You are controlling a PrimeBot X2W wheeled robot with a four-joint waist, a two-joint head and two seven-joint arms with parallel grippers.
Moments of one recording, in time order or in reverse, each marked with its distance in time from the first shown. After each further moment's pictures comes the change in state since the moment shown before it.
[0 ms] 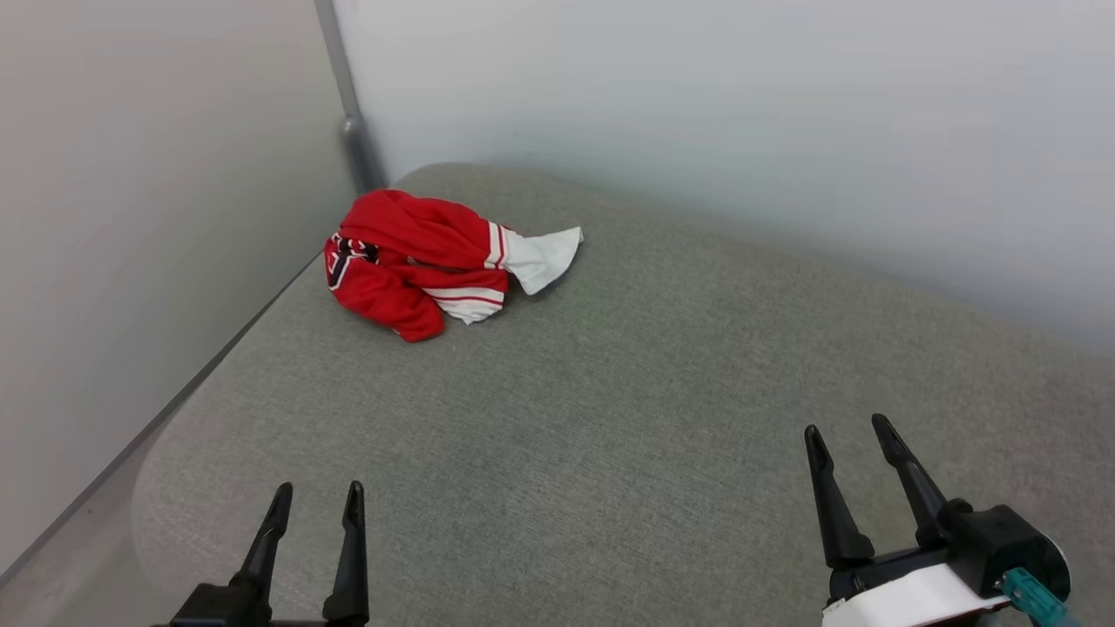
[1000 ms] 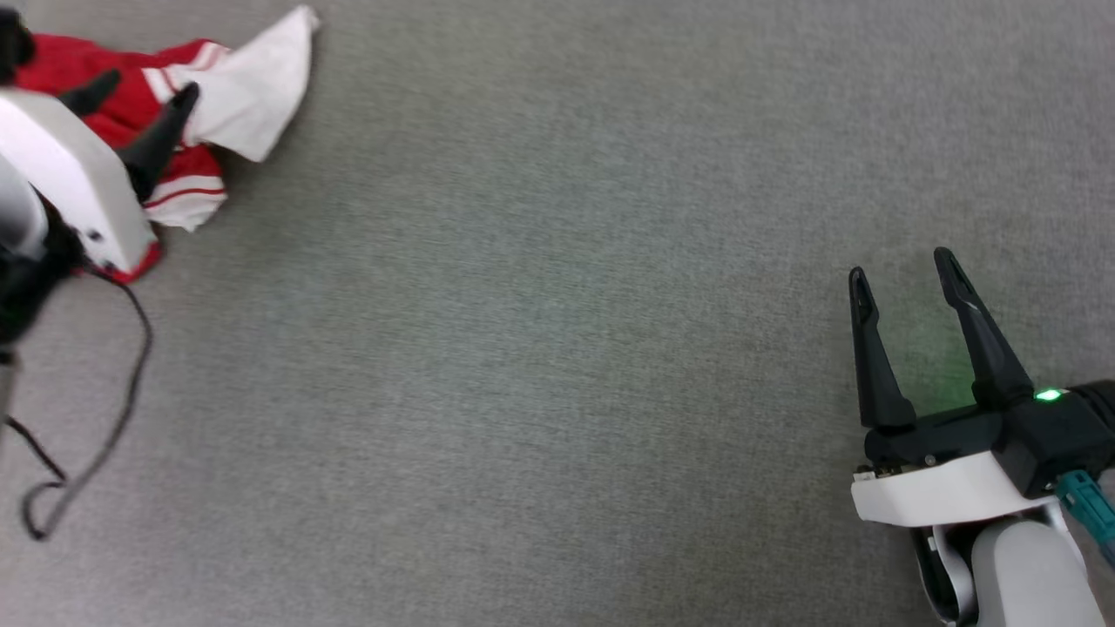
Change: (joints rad) left arm -0.944 0.606 -0.274 0.261 -0.558 -0.007 0.720; right arm -0.196 0.000 -0.048 -0.132 -0.153 0.000 0.000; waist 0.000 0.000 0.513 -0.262
